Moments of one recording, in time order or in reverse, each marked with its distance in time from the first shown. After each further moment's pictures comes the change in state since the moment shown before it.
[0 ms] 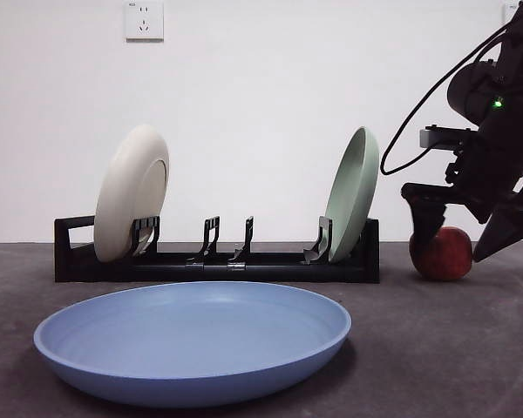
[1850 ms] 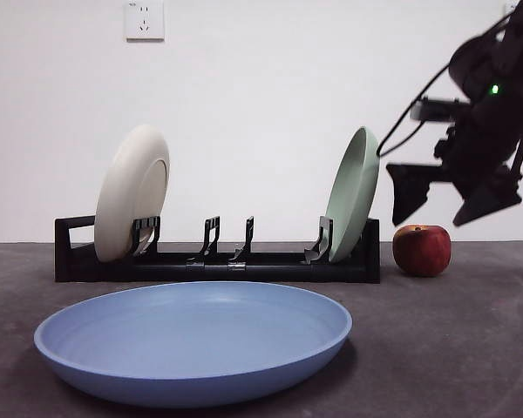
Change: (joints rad) left arm 0.000 0.000 0.000 0.000 0.007 0.000; right arm 0.000 0.003 0.001 0.195 -0.033 -0.139
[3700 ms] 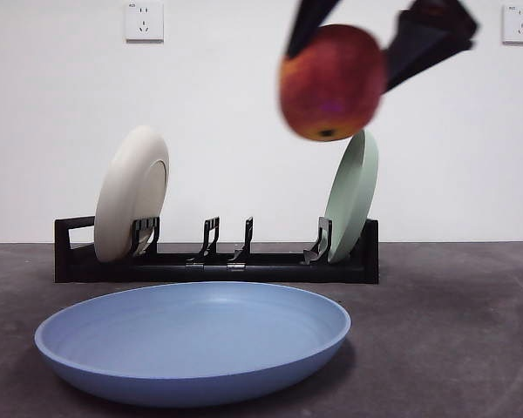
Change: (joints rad) left arm 0.000 0.003 0.000 0.000 0.025 -0.007; right arm 0.606 -0.542 -0.001 -0.689 -0.071 0.318
